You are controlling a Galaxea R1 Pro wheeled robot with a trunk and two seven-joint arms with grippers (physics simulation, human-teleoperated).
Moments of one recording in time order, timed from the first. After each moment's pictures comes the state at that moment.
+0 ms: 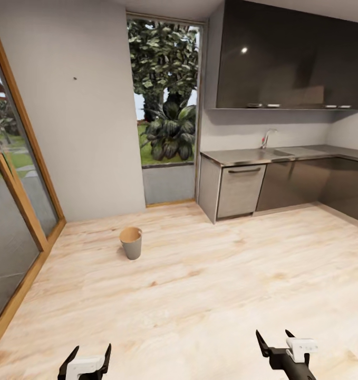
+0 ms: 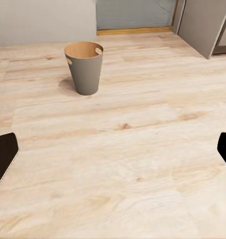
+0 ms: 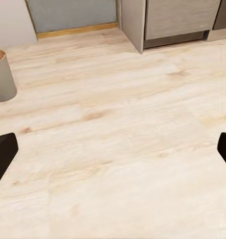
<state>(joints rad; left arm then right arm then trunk) 0.15 0.04 0.01 -1.17 0.08 -0.32 0.01 0.10 -0.10 -0.14 -1.24 -0.13 -0.16 0.21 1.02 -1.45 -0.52</state>
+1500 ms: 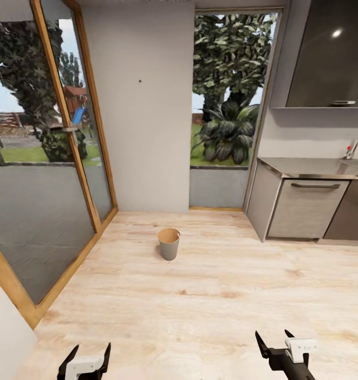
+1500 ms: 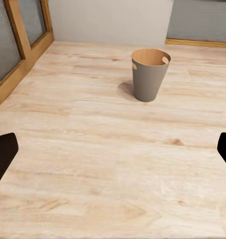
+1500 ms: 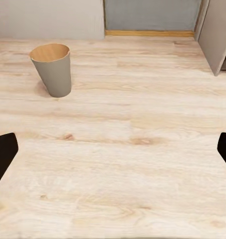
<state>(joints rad) 0.16 0.04 0.01 -1.18 0.08 -0.33 0.01 0.10 -0.10 -0.13 -1.23 -0.09 -0.16 0.21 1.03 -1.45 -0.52</state>
